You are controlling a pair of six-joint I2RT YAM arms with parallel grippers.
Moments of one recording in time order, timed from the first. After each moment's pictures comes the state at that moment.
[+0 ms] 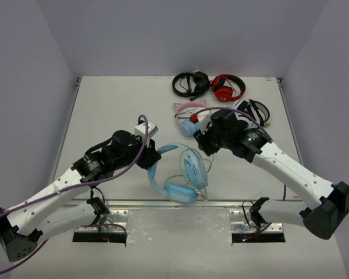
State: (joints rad) left arm -0.77 0.84 0.83 -0.50 0.06 -0.25; right arm 0.70 1.20 1.07 -0.63 -0.01 -0.16
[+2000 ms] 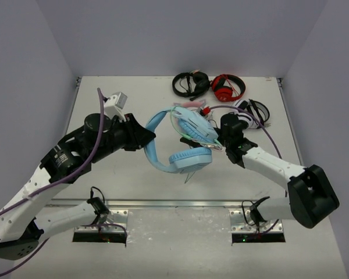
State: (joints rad) left arm -0.77 0.87 1.27 -0.76 -0.08 -0.73; right arm 0.52 1.33 0.67 0.39 -0.62 0.23
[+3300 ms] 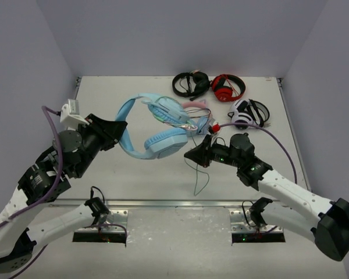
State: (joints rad) left arm -0.77 0.68 1.20 -0.74 -0.52 -0.91; right arm 0.62 0.94 0.47 0.30 -0.48 0.31
